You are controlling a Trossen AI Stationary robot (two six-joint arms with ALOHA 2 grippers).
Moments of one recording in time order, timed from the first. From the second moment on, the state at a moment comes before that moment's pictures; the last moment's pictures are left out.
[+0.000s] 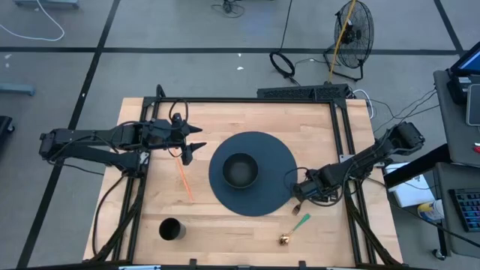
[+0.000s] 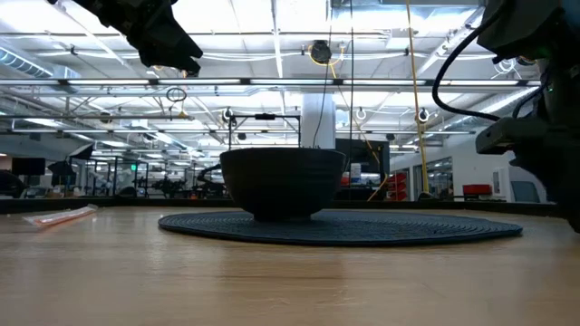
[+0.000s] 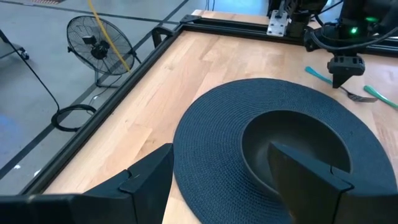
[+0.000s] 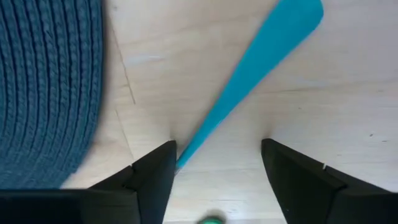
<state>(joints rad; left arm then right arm) 0.09 0.88 0.75 -0.33 -0.22 -0.09 0.43 1.42 0.53 -0.63 -0.18 2.12</state>
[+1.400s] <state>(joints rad) 0.09 0.88 0.75 -0.28 -0.21 -0.13 0.37 1.42 0.53 -0.70 -0.16 1.72</state>
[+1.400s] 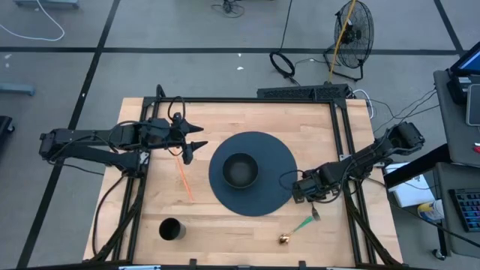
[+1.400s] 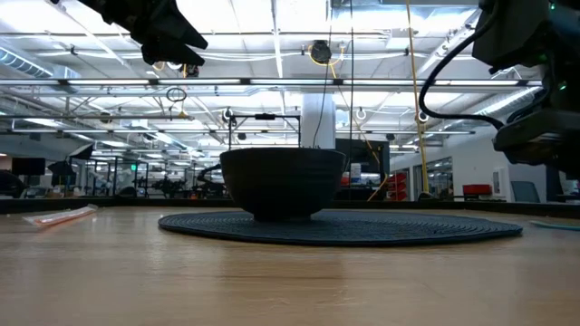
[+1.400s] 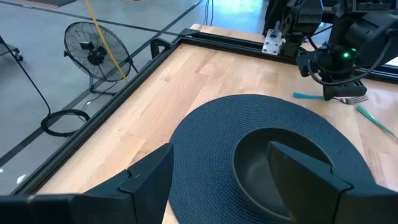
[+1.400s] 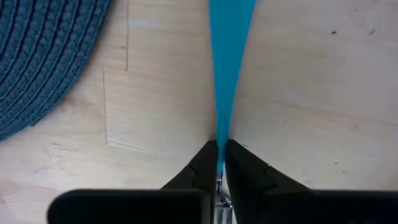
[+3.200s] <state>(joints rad) 0.09 0.88 0.75 -0.23 -0.21 -0.16 0.41 1.38 0.53 -0.72 -0.05 1.47</state>
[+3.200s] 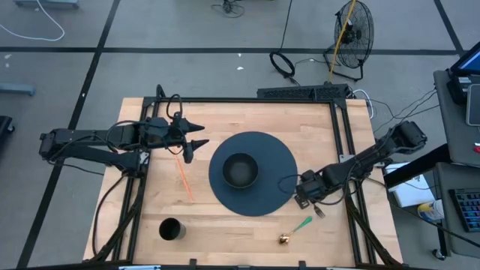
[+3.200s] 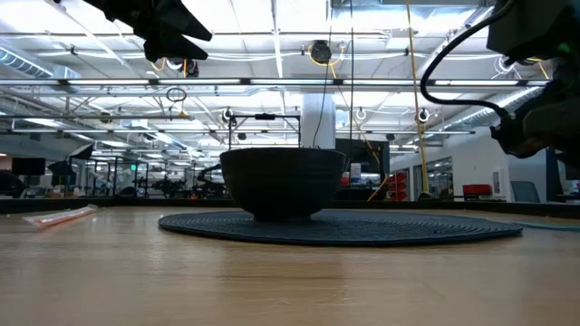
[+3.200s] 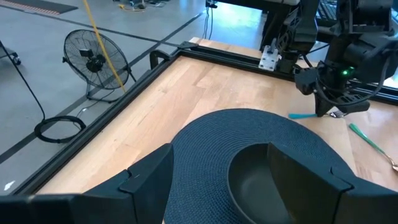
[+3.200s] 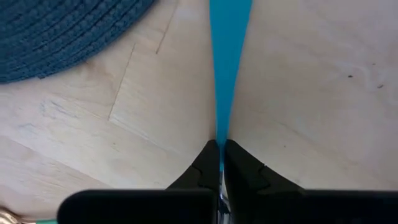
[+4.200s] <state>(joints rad) 0.09 0.88 0.75 -0.17 -0.21 -0.16 0.44 1.24 0.52 -0.76 0.14 1.48</state>
